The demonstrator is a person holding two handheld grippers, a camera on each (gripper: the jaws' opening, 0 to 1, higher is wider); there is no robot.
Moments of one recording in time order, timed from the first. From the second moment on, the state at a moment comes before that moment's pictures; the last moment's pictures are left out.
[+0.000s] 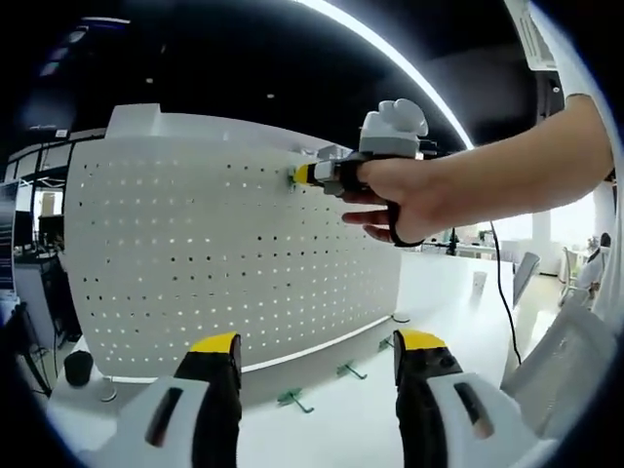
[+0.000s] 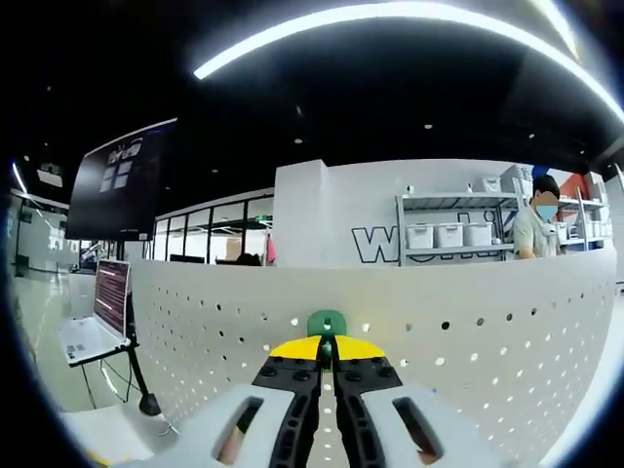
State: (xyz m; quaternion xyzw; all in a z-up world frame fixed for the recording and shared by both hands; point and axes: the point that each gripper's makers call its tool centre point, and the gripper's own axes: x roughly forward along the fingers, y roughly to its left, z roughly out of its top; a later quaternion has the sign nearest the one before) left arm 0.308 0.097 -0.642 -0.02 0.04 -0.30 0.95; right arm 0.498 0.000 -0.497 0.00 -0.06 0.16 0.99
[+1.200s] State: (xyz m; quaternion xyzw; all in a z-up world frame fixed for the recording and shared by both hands) left arm 0.307 0.099 -0.644 -0.02 0.04 -0.30 0.95; right arm 0.499 0.004 -0.504 0.05 -0.03 0.10 0.99
